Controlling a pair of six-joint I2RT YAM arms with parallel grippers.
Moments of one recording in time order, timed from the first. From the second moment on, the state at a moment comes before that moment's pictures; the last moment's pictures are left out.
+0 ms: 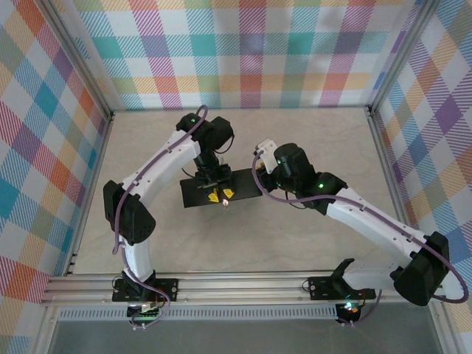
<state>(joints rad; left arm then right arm) -0.63 1.87 1.93 -1.67 0.40 -0.78 0.77 1.23 1.10 -0.46 0.09 0.00</state>
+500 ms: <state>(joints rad) -0.65 1.96 1.94 -1.70 0.38 -0.79 0.77 1.23 1.10 -0.49 0.01 0.06</state>
